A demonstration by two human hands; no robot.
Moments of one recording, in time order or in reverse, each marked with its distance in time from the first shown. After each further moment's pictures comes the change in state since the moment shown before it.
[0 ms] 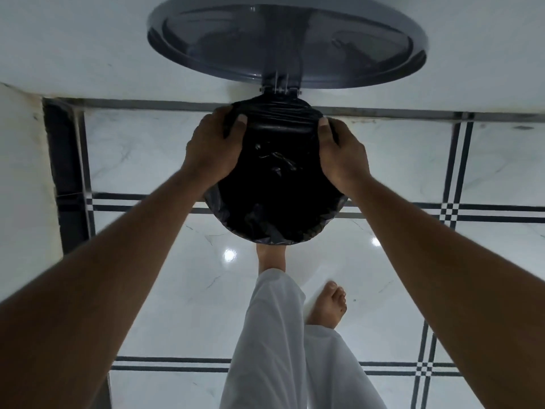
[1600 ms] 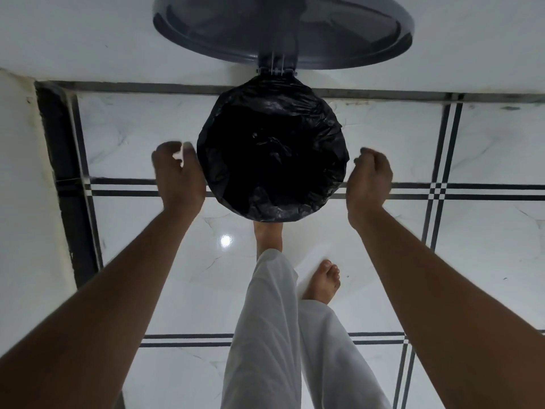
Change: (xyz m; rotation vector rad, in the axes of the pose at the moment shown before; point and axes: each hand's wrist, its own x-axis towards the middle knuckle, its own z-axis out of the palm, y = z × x) left_hand -0.060 -0.078 0.016 -0.402 0.362 -0.342; right_hand -0.063 0.049 -0.002 0.508 0.456 0.424
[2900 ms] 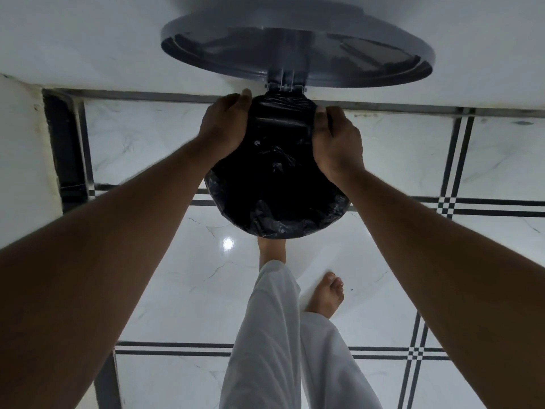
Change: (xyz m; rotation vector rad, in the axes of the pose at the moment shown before) left_hand 0.054 0.111 0.053 0.197 -0.432 0.206; right_hand 0.031 -0.059 0.076 -0.491 -0.318 -0.586
